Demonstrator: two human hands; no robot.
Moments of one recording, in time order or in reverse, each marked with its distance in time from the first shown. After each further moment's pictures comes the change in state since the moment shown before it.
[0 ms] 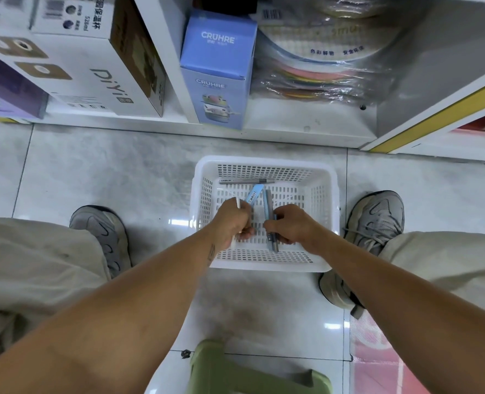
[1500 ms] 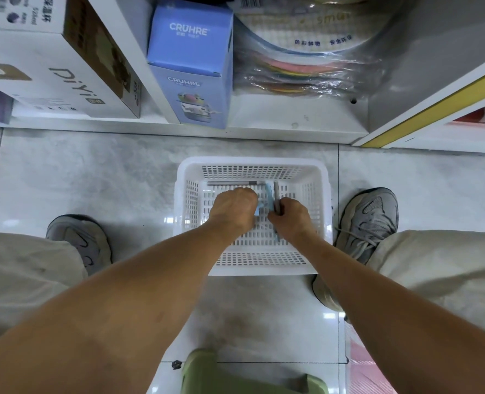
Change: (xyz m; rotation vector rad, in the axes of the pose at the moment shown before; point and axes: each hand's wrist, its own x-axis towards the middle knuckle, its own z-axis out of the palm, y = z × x) left_hand 0.022 0.025 0.027 1.463 0.193 0.602; right_hand 0.022 0.017 -0.005 -0.164 0.380 -0.017
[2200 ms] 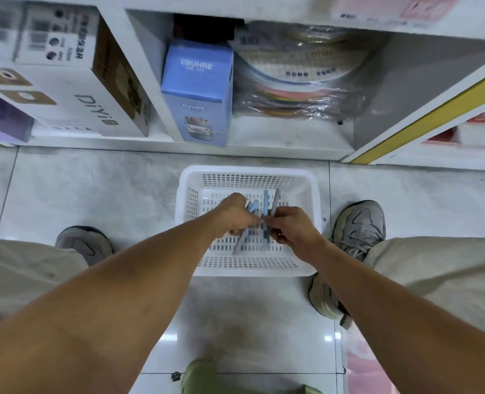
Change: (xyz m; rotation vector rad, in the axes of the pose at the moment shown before) left_hand 0.001 -0.009 -0.031 -0.892 -0.294 -0.254; right_hand -0.029 -0.023 -0.032 0.609 -0.200 0.102
